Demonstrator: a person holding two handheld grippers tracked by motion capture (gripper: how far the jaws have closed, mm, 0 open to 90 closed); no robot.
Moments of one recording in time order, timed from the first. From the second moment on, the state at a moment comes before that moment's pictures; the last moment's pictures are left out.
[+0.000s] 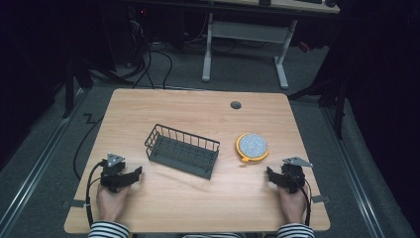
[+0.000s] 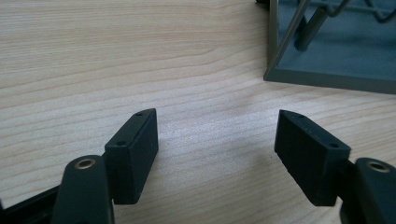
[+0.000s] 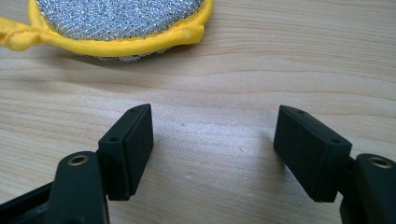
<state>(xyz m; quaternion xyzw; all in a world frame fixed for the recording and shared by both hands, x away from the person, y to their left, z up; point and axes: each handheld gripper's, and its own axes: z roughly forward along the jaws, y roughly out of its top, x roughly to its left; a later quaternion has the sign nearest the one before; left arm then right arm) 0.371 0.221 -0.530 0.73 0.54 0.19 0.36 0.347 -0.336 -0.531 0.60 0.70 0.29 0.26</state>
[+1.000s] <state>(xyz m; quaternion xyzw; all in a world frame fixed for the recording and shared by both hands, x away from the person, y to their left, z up) 0.370 0.236 -0.452 0.72 0.53 0.16 0.41 0.347 -0.335 -0.531 0.59 0.70 0.29 0.26</state>
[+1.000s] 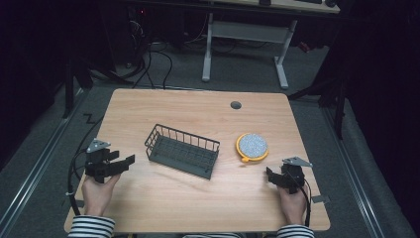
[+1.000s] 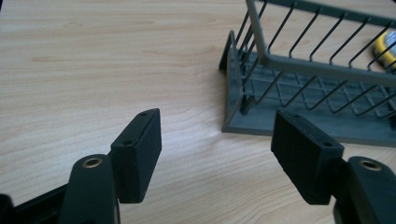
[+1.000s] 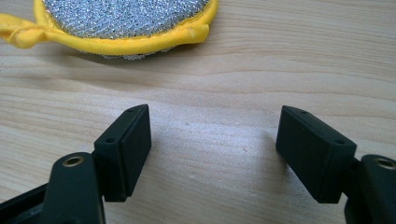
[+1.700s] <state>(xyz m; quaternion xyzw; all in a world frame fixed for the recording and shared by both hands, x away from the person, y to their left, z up) 0.407 0.212 -0.397 0.77 0.50 0.13 0.38 0.347 -0.335 -0.531 0.59 0.71 0.29 0.26</state>
